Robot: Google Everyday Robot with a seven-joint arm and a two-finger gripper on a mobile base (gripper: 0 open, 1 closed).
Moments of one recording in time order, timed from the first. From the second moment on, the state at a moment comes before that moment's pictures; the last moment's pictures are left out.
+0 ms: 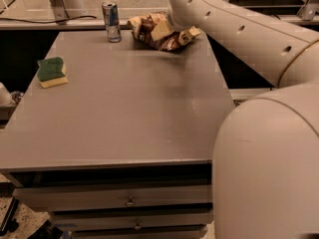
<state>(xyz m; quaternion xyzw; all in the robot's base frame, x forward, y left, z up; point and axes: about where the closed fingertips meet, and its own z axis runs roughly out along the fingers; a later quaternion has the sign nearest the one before) 0.847 -0.074 0.904 -0.22 0.87 -0.04 0.44</state>
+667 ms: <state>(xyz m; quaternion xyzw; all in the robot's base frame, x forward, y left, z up) 0.834 -0.082 0.902 -0.26 0.87 0.01 0.42</state>
